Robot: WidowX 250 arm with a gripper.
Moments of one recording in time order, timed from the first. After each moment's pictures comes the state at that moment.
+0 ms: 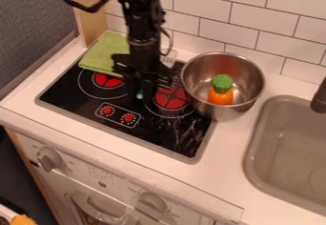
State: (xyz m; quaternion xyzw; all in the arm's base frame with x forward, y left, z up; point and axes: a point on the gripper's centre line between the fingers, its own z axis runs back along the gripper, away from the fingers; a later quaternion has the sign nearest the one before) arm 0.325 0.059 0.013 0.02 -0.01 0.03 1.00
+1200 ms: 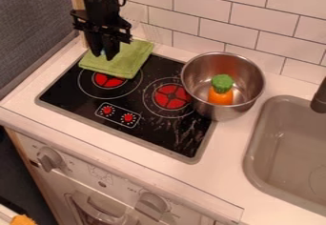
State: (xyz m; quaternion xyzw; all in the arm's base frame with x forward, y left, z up) arm 0.349 0.129 0.059 0.02 -0.06 0.02 1.00
